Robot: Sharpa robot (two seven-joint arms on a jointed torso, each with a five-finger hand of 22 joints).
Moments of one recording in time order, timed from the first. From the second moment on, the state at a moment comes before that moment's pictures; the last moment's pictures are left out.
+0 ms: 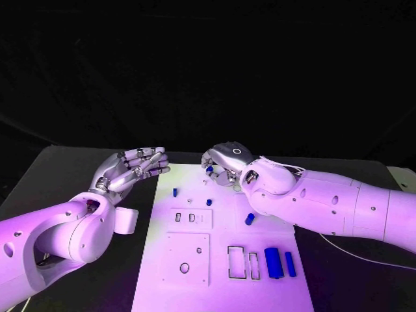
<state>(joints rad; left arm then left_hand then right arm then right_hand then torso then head) 1.22 -0.94 -0.01 1.70 -0.06 -0.42 0.51 1.40 -0.11 0.37 0.21 0.05 0.76 0.20 0.20 0.14 0.88 0.23 0.07 0.06 0.79 0.20 0.19 0.17 0.17 0.74 0.29 0.19 0.07 1.33 -0.56 -0.12 1.30 -1.72 -0.53 -0.14 1.37 -0.17 0.60 0.02 0.14 1.01 0.14 0.31 0.36 1.16 0.10 0.13 0.17 1.46 0.00 1.40 1.25 0.04 1.46 0.10 1.50 1.31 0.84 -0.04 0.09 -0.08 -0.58</state>
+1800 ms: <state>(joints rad) 1.22 -0.95 -0.02 1.69 -0.06 -0.42 0.51 1.40 -0.11 0.37 0.21 0.05 0.76 0.19 0.20 0.14 0.88 0.24 0.07 0.06 0.79 0.20 0.19 0.17 0.17 0.74 0.29 0.19 0.07 1.33 -0.68 -0.11 1.40 -1.69 -0.54 -0.10 1.30 -0.22 0.53 0.08 0.09 0.89 0.17 0.21 0.36 1.08 0.11 0.11 0.16 1.46 0.02 1.27 1.07 0.07 1.37 0.13 1.32 1.23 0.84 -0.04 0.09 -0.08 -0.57</state>
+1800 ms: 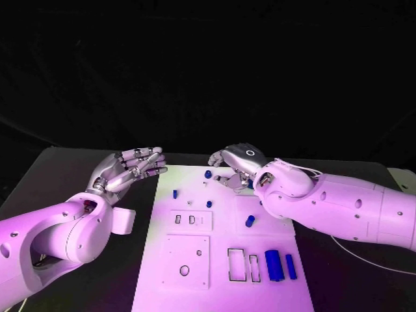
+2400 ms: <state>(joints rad) 1.22 -0.95 -0.02 1.67 -0.06 -0.41 0.51 1.40 -0.11 0.37 0.21 0.05 0.76 0.19 0.20 0.14 0.88 0.24 0.07 0.06 0.79 0.20 0.19 0.17 0.17 0.74 0.29 0.19 0.07 1.37 -0.93 -0.10 1.51 -1.41 -0.46 -0.11 1.31 -0.23 0.39 0.15 0.15 0.85 0.15 0.27 0.43 1.34 0.06 1.17 1.19 1.47 -0.02 1.47 1.31 0.02 1.47 0.09 1.53 1.31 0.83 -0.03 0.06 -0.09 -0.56</state>
